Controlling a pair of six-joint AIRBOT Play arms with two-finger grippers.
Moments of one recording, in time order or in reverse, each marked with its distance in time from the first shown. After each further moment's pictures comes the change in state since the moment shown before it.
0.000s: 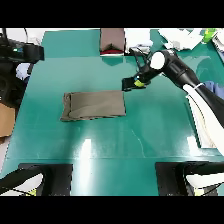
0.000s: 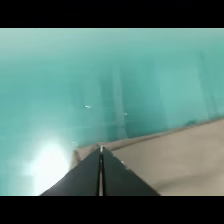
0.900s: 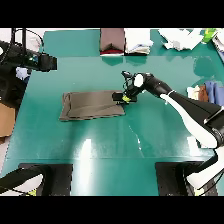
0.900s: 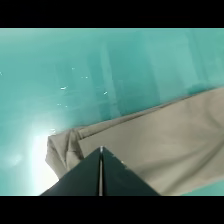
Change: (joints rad) left arm -0.051 -0.016 -0.068 -0.021 0.005 0.019; right arm 0.078 -0.191 -0.097 0.139 -0.198 0.117
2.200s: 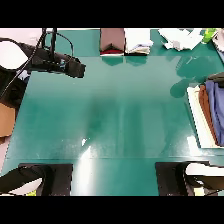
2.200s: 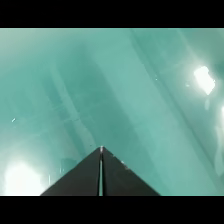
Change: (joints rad) left arm -0.260 0.000 0.000 -0.070 0.082 -0.002; right arm -1.148 0.318 0.393 -0.205 0.303 -0.195
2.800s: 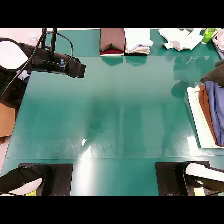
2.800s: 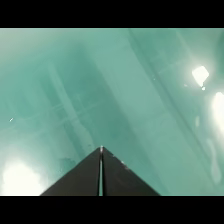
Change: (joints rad) left arm 0.000 0.000 0.000 -0.006 -0.001 0.000; right arm -0.033 0.142 0.106 0.048 0.038 -0.138
